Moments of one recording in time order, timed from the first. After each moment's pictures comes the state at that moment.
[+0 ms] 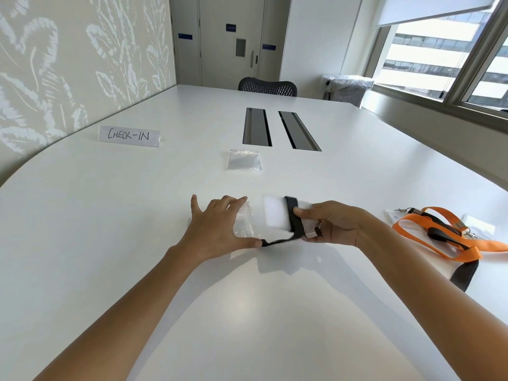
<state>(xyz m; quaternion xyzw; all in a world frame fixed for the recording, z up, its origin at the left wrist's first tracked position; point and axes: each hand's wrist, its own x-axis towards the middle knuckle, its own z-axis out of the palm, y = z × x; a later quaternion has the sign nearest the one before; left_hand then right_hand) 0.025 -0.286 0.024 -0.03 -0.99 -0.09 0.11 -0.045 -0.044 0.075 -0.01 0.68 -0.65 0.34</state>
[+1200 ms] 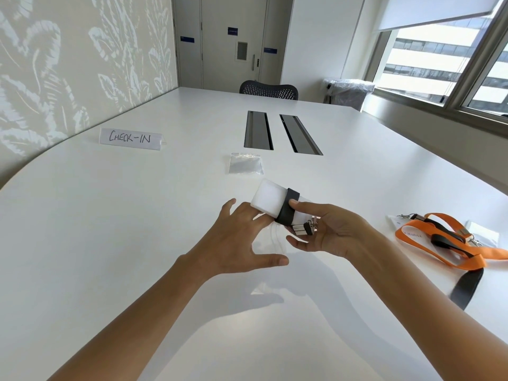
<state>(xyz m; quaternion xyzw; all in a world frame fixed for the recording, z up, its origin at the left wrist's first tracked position) 0.041 -0.260 0.040 -0.20 -0.95 -0.15 0.16 -0.013 -0.070 0.091 0.09 0.59 -0.76 0.26</state>
